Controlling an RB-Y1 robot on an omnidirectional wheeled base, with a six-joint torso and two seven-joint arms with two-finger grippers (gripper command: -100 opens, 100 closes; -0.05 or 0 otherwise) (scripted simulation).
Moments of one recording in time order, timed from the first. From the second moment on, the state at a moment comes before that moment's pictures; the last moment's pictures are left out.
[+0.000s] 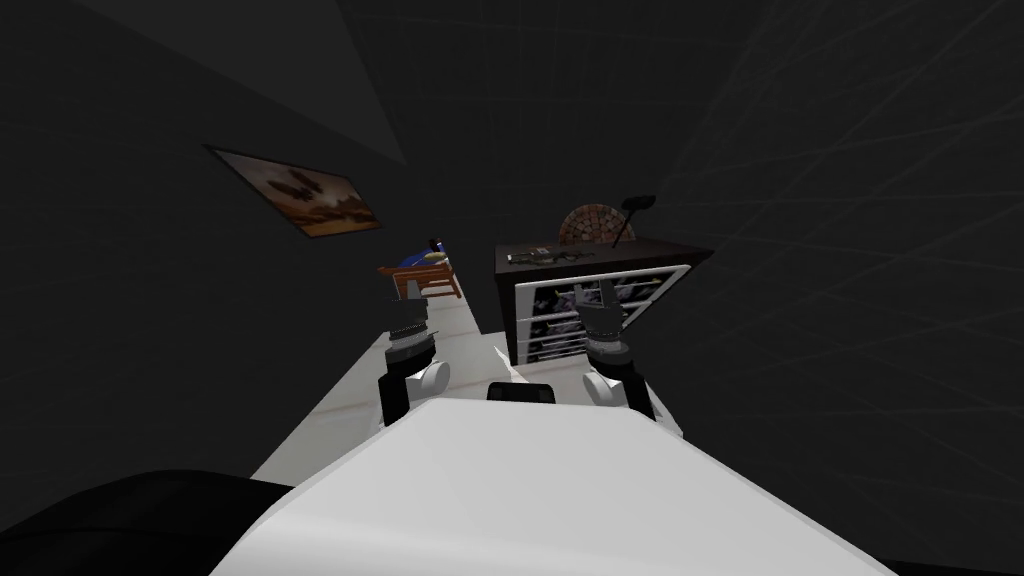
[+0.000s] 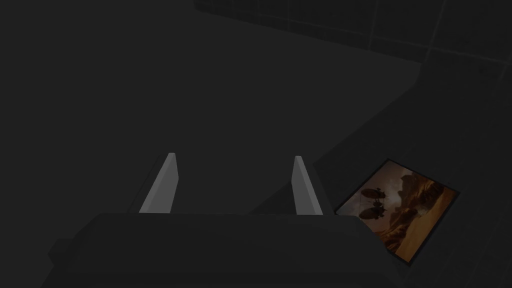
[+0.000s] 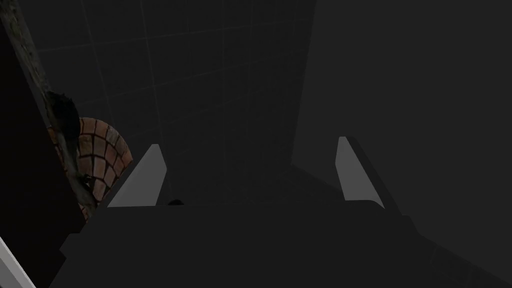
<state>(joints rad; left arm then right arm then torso) 0.48 -0.05 0.06 -2.35 0.11 -0.56 -0.15 0.42 -0.26 0.21 -2.20 -0.08 -0.66 0.04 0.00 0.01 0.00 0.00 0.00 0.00</state>
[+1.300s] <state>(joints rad) 0.48 -0.05 0.06 -2.35 0.11 -0.56 -0.15 0.26 -0.64 0.40 -1.89 -0.05 -0.89 -0.10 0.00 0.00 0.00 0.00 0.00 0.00</state>
